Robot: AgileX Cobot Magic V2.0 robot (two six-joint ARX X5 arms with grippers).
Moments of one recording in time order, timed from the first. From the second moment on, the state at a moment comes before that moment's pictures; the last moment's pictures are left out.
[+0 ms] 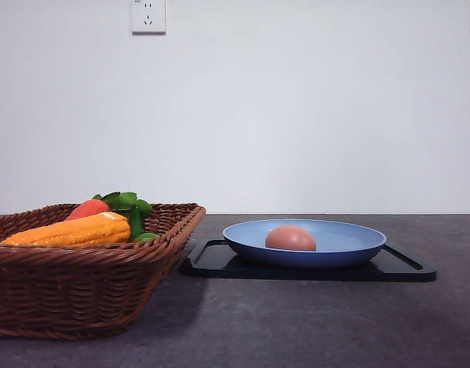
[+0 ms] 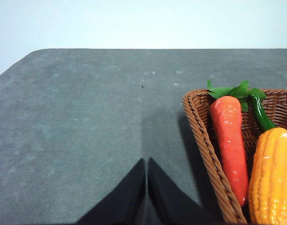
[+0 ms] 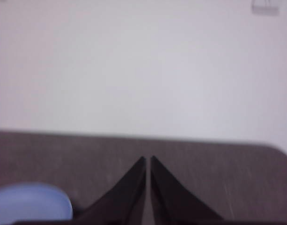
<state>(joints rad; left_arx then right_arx) -0.11 0.00 0.03 -0.18 -0.10 -0.02 0.07 0.07 0.20 -0.01 0.04 -0.01</state>
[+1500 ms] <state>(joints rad) -0.11 0.00 0.03 -0.18 -0.10 -0.02 -0.01 0.05 0.02 -0.11 -0.03 0.16</state>
